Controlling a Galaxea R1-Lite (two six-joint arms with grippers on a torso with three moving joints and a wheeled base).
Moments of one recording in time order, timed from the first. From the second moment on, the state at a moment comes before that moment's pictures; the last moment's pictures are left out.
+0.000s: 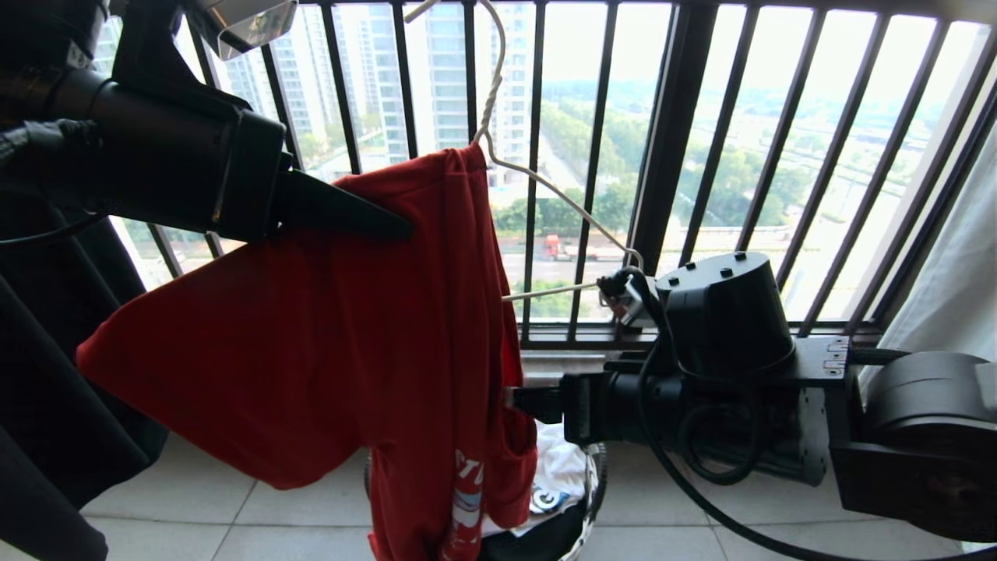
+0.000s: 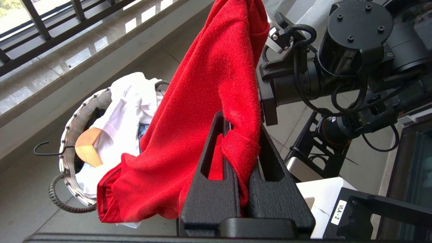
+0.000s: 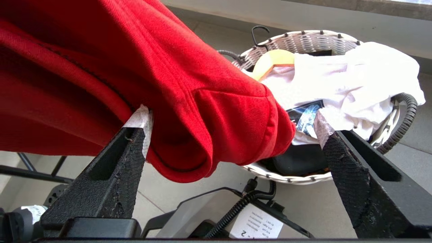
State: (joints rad) left arm -0.42 1.51 -1.72 0.67 -0.63 0.03; right arm 0.77 1.70 -0.99 -0.24 -0.05 0.47
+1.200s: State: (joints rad) left arm -0.42 1.49 -1.72 0.67 -0.63 0.01; right arm 0.67 1.72 -1.02 -0.25 -0.11 0.46
